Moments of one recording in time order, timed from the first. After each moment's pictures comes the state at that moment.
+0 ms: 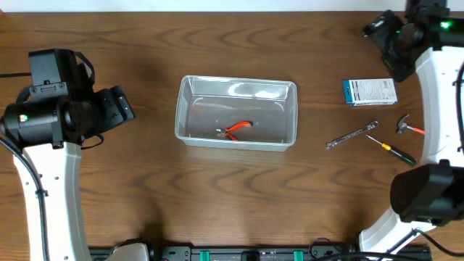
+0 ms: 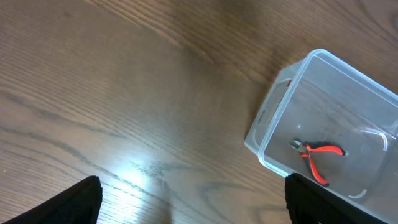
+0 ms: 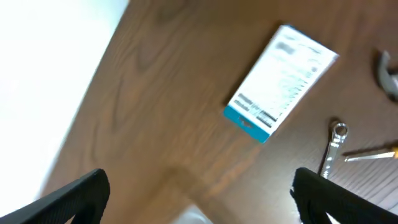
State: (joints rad) left arm 0.16 1.33 1.54 -1.32 0.04 -0.28; right arm -0.11 1.89 1.95 -1.12 0.02 0.95
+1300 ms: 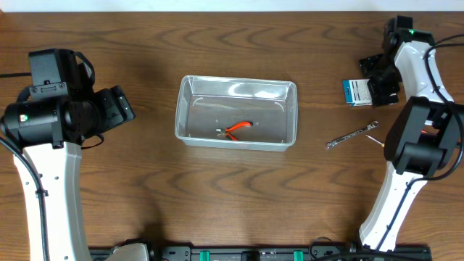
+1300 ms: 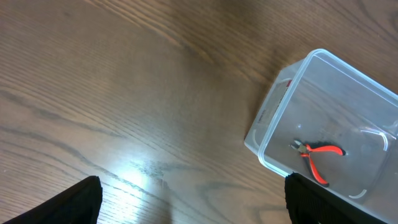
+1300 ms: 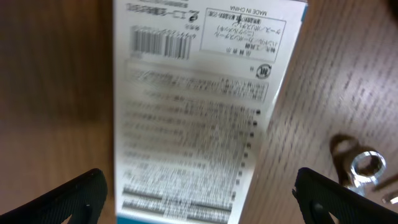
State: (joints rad) left arm 0.16 1.33 1.54 -1.32 0.04 -0.28; right arm -0.19 2.32 1.95 -1.11 0.06 1.22
